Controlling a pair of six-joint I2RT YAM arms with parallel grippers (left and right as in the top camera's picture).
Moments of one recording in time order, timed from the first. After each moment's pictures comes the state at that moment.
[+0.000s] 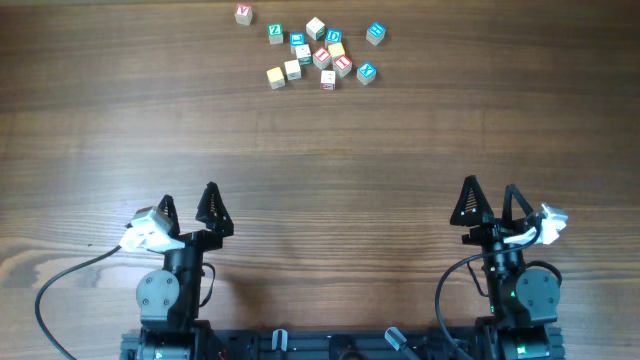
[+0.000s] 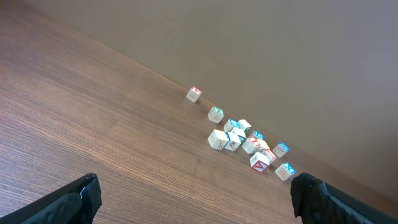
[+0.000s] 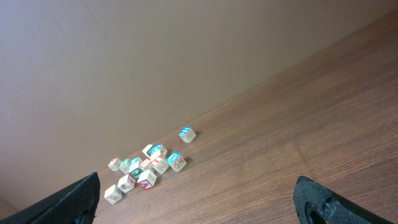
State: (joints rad) left arm -0.04 0.01 0.01 -0.07 -0.06 -0.53; right arm 0.09 0.01 0.01 0.01 0.07 0.55
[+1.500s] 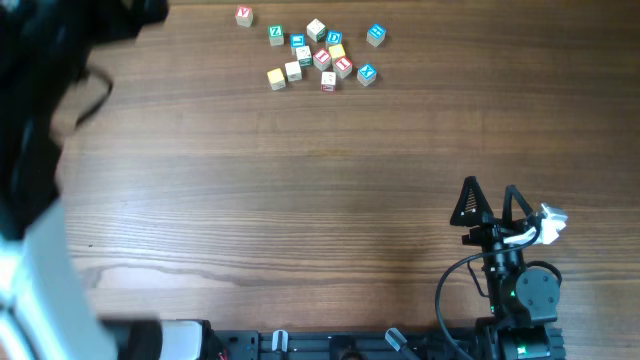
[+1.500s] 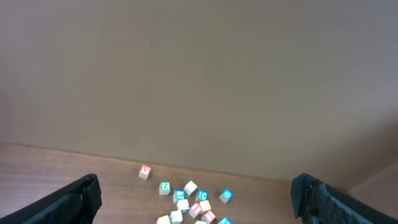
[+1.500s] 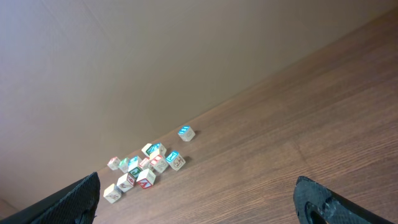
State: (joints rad) left arm -0.04 1.58 2.44 -1.10 0.12 -0.31; right arm 0.09 0.02 0.01 0.01 0.07 0.55
